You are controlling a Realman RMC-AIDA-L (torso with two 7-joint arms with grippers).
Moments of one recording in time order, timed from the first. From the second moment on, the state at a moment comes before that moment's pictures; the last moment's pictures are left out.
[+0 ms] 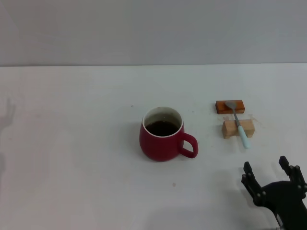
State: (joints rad) left arm -0.36 -2.05 -1.17 -0.24 2.21 1.12 -0.03; right arm 0.06 2.08 0.21 0.70 -1.76 -1.23 -0.47
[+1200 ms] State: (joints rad) left arm -0.36 -2.05 -1.17 -0.24 2.21 1.15 -0.03; right arm 0.24 2.09 0.21 0.62 -1.66 -1.13 -0.43
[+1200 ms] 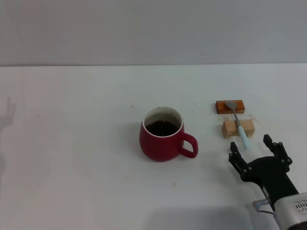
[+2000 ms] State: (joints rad) left arm -0.34 -2.05 -1.16 -0.23 2.21 1.17 -0.03; right arm 0.30 2.09 0.22 0.58 -1.66 -1.05 -0.36
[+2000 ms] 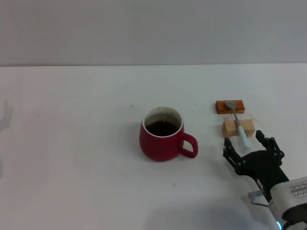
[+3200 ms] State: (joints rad) left arm -0.33 -2.05 -1.16 -0.23 2.21 1.19 -0.04; right arm 0.31 2.09 0.24 0.58 -1.66 -1.03 -0.35
